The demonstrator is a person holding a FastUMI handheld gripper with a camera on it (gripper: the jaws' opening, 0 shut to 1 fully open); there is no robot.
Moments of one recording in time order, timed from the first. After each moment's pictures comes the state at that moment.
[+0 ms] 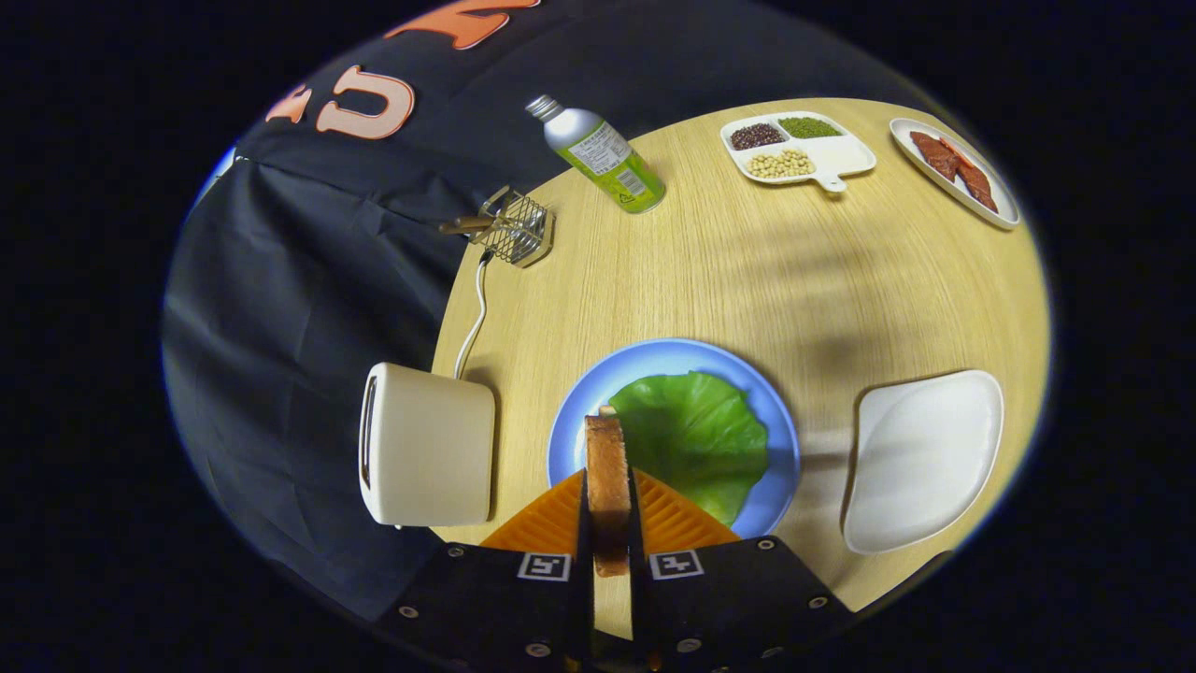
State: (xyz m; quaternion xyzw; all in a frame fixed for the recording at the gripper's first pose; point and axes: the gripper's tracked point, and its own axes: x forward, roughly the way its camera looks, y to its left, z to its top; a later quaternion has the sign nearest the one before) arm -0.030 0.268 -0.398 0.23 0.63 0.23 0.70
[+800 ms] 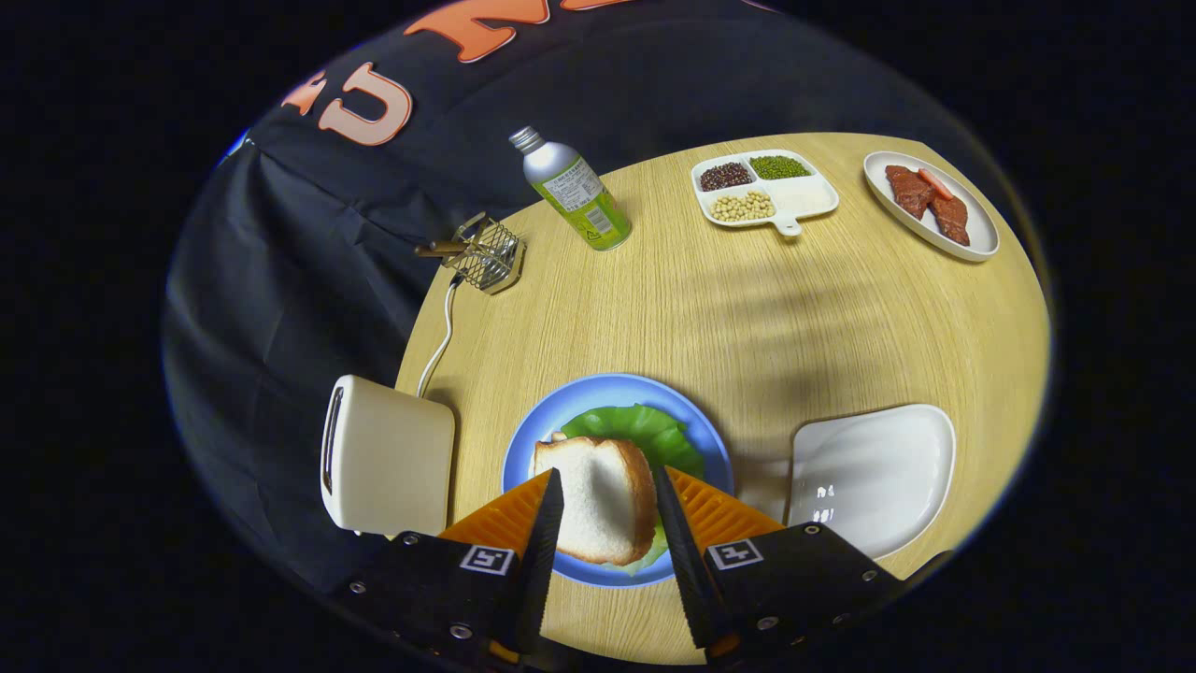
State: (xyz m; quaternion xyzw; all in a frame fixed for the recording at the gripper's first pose) arm -0.014 0.240 -0.400 0.19 0.60 0.20 0.75
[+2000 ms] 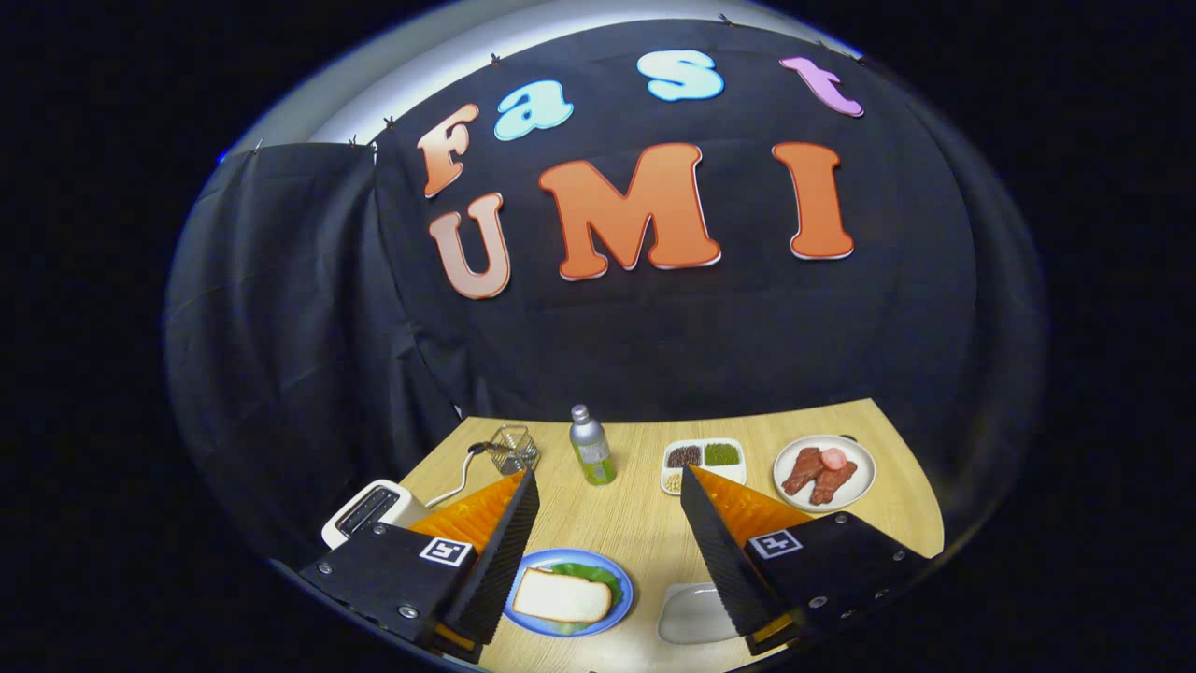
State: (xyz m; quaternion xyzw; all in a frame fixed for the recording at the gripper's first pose) arm 0.079 0.143 -0.149 0.10 0.26 0.17 0.95
